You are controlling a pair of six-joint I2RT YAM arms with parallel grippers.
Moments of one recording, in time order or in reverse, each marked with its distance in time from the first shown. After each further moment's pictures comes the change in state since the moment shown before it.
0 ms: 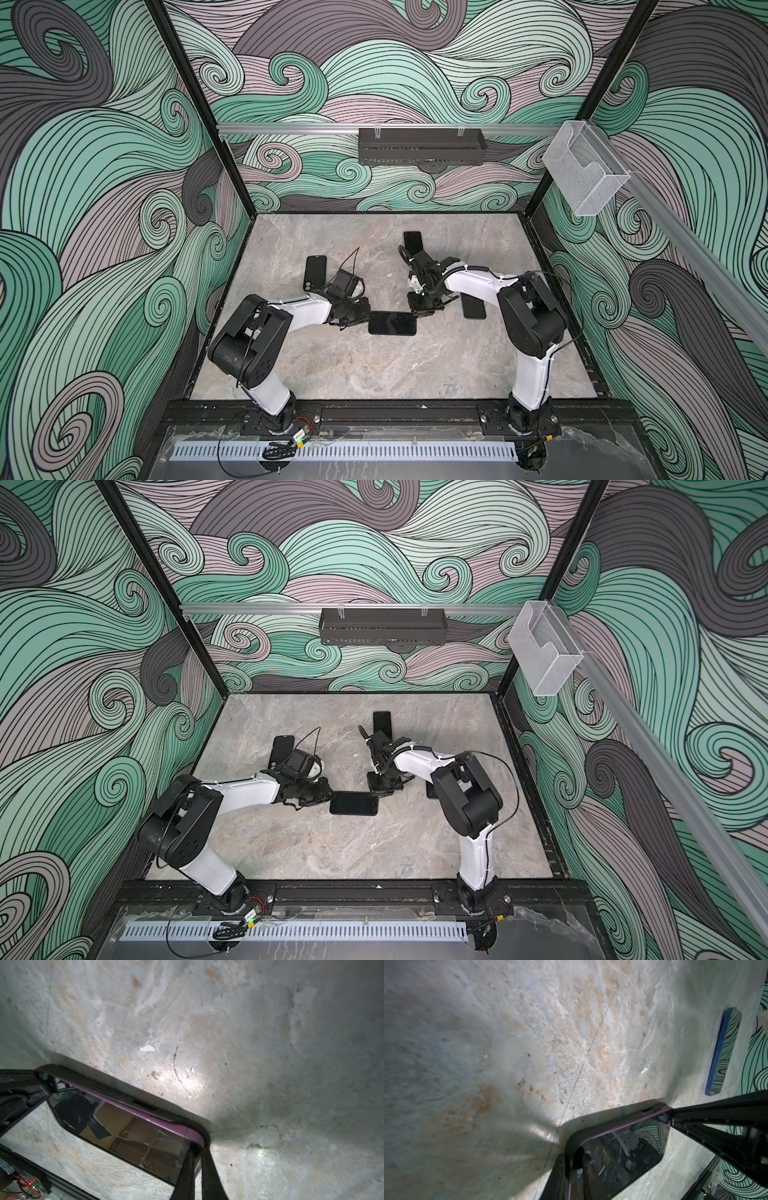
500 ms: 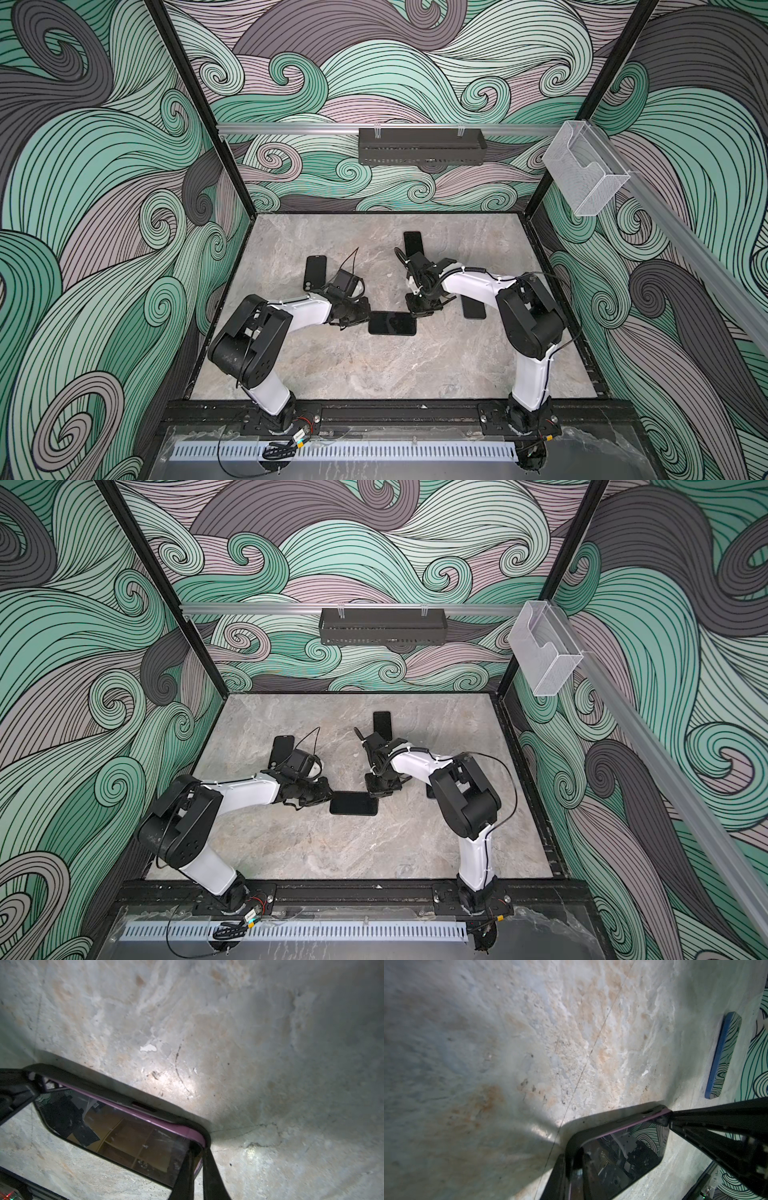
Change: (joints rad) left arm 0.000 -0.002 -0.001 0.000 -0.018 -0.019; right arm 0.036 0.000 0.008 -0.010 0.074 0.000
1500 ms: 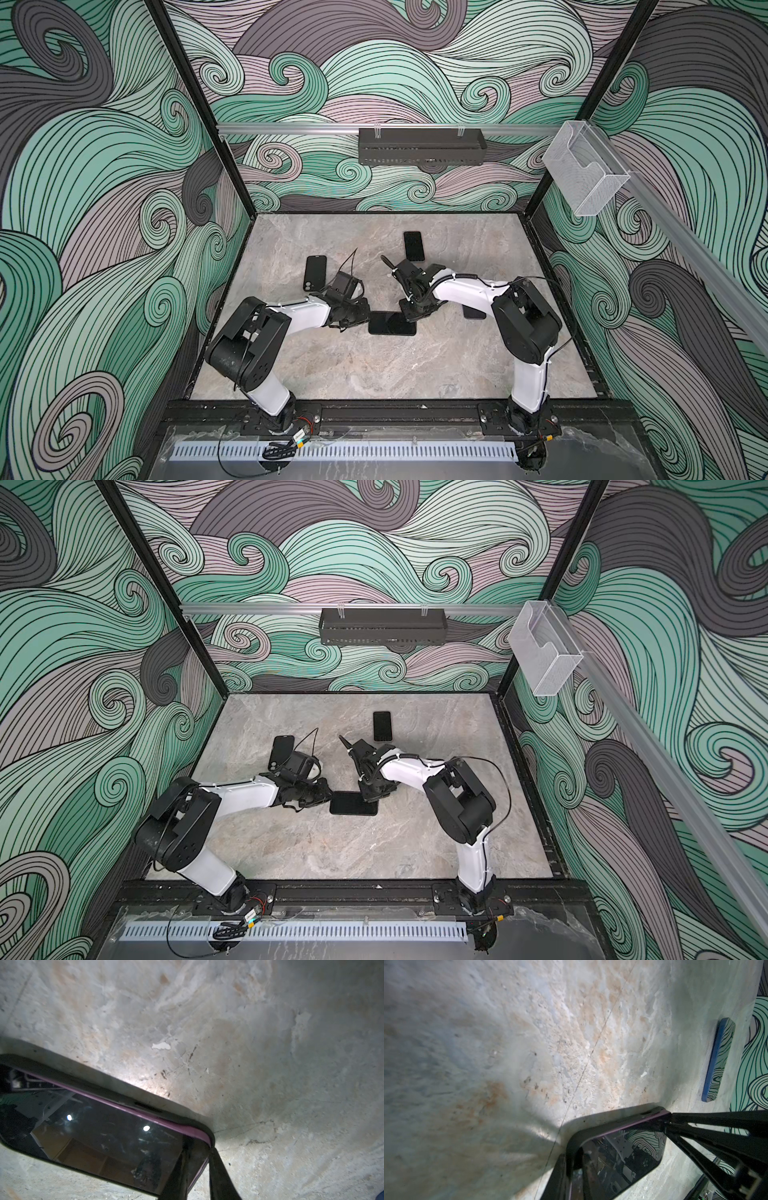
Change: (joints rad) left arm -0.003 -0.019 -0.035 0.043 -0.013 -0.024; right arm 0.096 -0.004 0.015 -0.012 0.192 -0.001
